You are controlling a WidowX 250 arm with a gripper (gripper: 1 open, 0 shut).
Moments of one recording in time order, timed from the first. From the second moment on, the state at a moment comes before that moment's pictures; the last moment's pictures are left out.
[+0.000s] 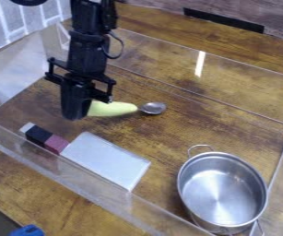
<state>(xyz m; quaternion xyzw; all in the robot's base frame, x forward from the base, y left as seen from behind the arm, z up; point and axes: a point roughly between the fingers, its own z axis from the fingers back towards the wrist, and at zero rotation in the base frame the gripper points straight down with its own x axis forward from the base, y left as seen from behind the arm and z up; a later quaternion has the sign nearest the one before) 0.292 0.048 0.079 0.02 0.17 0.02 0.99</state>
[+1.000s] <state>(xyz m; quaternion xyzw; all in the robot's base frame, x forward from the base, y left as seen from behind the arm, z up) 0.320 -0.020 0.112 0.05 0.13 0.02 0.99</state>
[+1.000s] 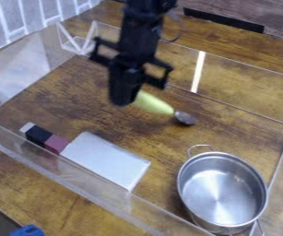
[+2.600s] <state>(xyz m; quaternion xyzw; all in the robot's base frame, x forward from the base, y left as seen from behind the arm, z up) 0.410 -0.070 0.056 0.03 0.11 -0.32 0.94</state>
